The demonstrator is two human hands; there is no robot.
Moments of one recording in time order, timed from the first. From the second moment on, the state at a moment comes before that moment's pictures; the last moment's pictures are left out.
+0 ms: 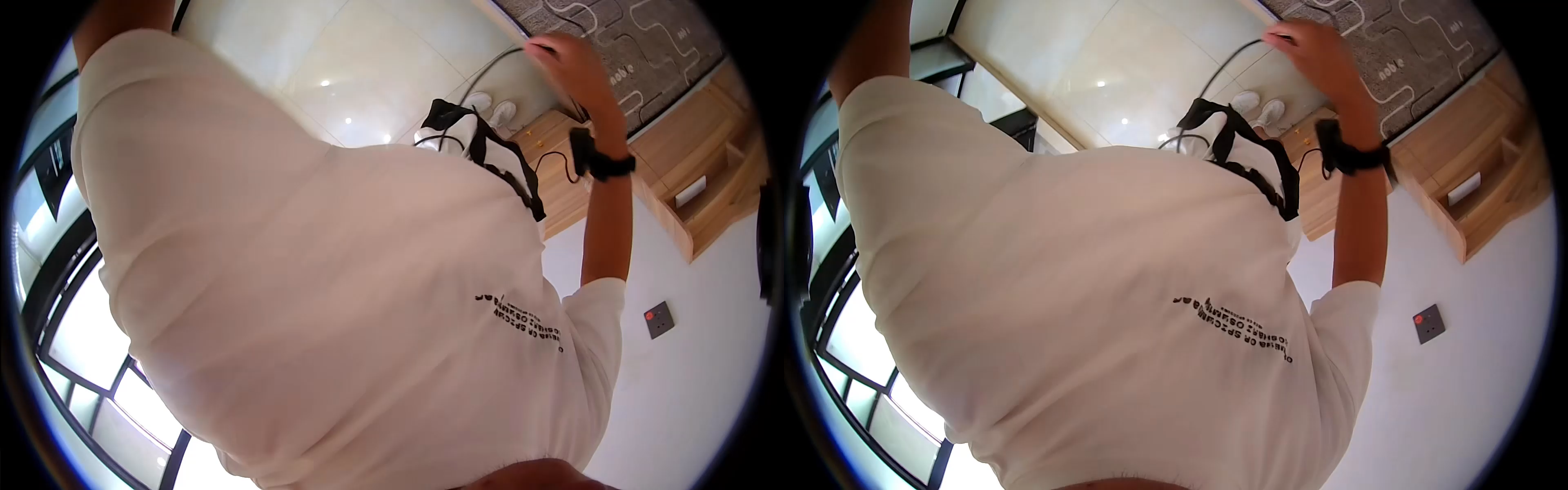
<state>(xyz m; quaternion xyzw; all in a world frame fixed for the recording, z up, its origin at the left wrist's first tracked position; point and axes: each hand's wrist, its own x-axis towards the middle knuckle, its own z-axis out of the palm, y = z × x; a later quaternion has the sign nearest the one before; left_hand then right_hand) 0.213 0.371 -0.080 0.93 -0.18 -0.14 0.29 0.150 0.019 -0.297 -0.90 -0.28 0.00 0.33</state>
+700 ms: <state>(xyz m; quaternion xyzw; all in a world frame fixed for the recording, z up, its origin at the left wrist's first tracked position) 0.036 0.314 -0.260 0.79 -0.05 -0.44 0.42 0.067 0.047 -0.269 -0.71 -0.45 0.38 0.40</state>
